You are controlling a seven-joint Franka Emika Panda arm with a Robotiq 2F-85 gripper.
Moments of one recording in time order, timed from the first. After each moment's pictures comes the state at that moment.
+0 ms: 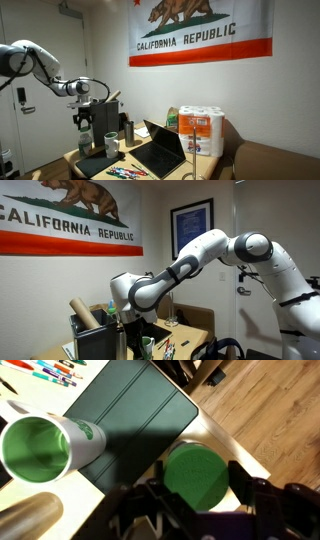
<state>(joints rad) 0.38 0.48 0.25 -1.68 -0.19 1.93 -0.11</state>
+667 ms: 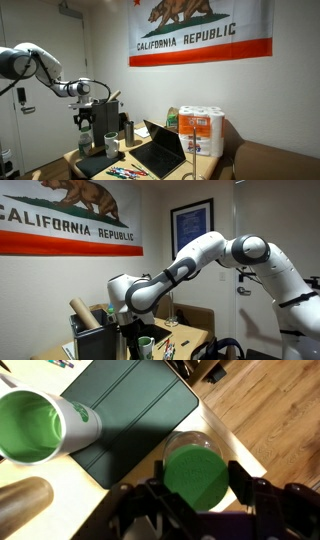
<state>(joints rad) 0.39 0.51 0.25 -1.64 -0.19 1.94 -0.17</state>
